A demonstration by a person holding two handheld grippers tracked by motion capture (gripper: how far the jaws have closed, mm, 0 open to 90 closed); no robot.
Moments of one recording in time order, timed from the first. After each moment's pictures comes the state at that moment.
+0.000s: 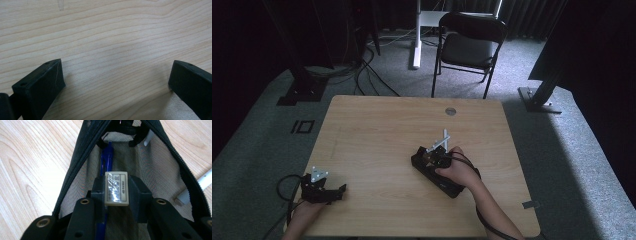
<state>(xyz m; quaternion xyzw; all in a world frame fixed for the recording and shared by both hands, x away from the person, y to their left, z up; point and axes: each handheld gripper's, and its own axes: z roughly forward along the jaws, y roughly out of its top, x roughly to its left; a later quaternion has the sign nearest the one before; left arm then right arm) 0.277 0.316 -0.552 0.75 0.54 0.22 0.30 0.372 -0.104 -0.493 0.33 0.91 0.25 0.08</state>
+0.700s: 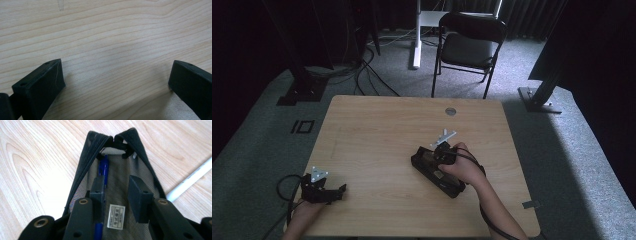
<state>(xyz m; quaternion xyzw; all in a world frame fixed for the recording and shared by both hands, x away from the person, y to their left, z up) 0.277 0.316 -0.552 0.75 0.54 0.22 0.30 0.369 -0.114 -0.466 0.33 0.90 0.28 0.09</state>
